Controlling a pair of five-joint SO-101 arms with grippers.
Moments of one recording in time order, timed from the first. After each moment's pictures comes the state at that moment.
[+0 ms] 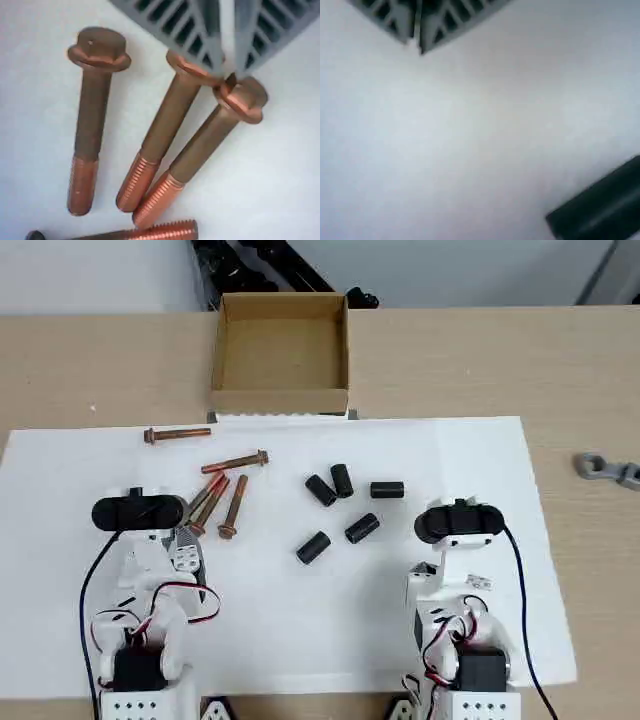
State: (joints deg) left arm -6.3 -103.3 95.9 55.7 6.5; right arm -2.6 -103.6 92.2 69.3 -2.0
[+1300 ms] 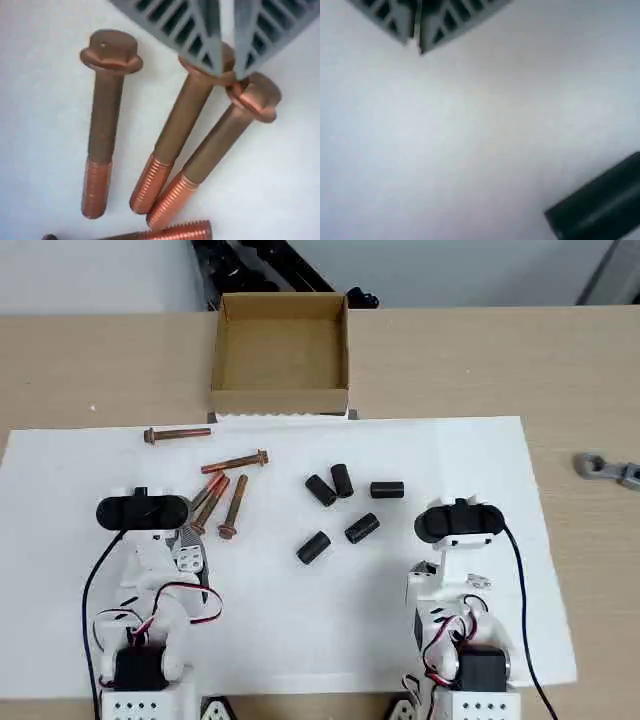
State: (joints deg) left arm -5.1 -103.3 95.9 55.7 6.4; right arm -2.6 -103.6 92.2 69.0 -2.0
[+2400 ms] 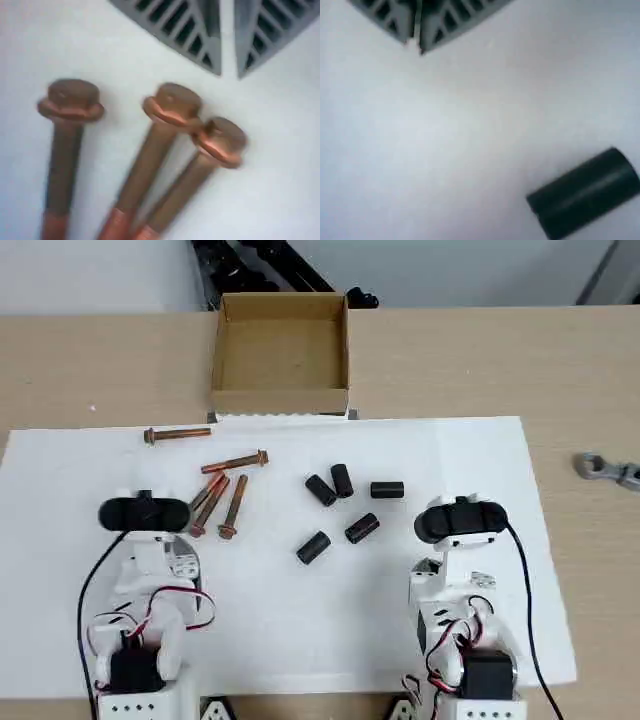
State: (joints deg) left arm -9.2 -103.3 93.6 62.1 0.8; right arm -2.6 -103.6 86.0 72.5 0.6
